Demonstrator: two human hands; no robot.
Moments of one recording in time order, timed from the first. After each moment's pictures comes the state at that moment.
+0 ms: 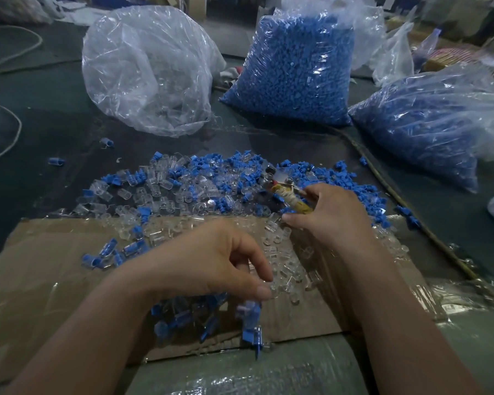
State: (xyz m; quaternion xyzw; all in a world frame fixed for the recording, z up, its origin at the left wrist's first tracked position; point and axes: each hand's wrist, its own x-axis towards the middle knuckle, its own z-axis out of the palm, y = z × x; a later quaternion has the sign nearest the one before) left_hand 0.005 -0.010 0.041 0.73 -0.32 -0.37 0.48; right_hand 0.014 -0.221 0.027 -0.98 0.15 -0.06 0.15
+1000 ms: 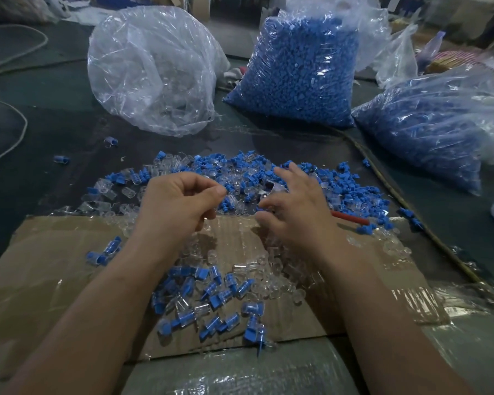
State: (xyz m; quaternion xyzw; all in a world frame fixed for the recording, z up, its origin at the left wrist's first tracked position) left_hand 0.022 -0.006 0.038 0.74 -0.04 -0.01 0.67; right_hand 0.018 -0.189 0.017 -0.99 -0.06 -0.09 0.12
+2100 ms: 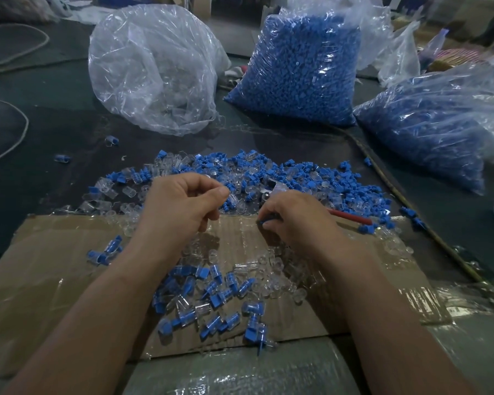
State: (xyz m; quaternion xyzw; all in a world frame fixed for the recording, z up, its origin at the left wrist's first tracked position) left_hand 0.021 -0.008 0.037 0.74 -0.05 -0.02 0.67; right_hand 0.019 -0.183 0.029 -0.99 -0.09 0.01 0.10
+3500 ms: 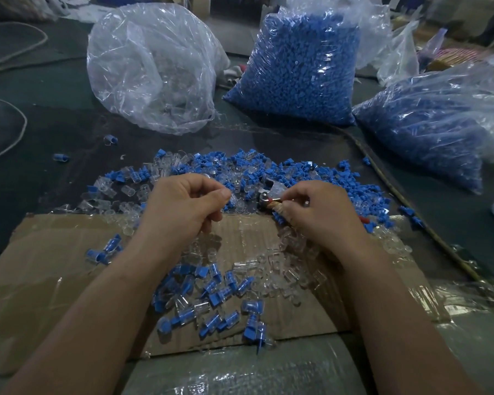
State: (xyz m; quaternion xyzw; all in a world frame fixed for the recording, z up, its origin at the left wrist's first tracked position) left_hand 0.020 -0.009 0.037 0.75 -0.06 -0.04 0.66; right_hand 0.010 -0.204 0.039 -0.97 0.01 -0.08 0.21
